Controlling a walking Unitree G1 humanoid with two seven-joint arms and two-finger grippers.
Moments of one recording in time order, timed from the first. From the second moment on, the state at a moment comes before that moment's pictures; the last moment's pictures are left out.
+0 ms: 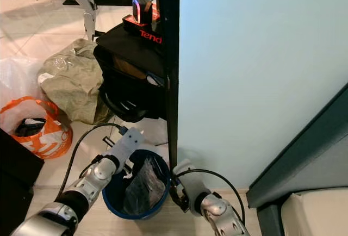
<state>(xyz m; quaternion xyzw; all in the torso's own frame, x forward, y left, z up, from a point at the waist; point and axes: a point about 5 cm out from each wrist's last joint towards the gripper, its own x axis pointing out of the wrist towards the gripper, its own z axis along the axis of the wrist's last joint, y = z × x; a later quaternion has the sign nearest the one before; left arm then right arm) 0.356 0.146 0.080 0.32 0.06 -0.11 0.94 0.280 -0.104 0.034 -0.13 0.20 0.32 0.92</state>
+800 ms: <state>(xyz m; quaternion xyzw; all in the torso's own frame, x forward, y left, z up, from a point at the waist) 0.354 0.150 0.075 0.32 0.07 -0.09 0.94 0.280 -0.104 0.040 -0.13 0.20 0.32 0.92</state>
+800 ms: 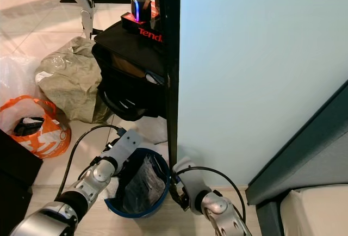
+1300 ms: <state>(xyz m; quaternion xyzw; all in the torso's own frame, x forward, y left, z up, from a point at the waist) 0.355 0.149 0.078 0.32 0.05 -0.09 0.94 0.280 -0.104 0.040 -0.14 0.20 0.32 0.92</state>
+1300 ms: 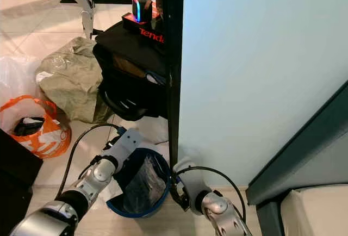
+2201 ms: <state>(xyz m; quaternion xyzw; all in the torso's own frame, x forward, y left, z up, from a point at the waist) 0.331 0.195 0.056 0.12 0.11 0.04 0.99 0.305 -0.127 0.052 -0.13 0.16 0.18 0.96</state>
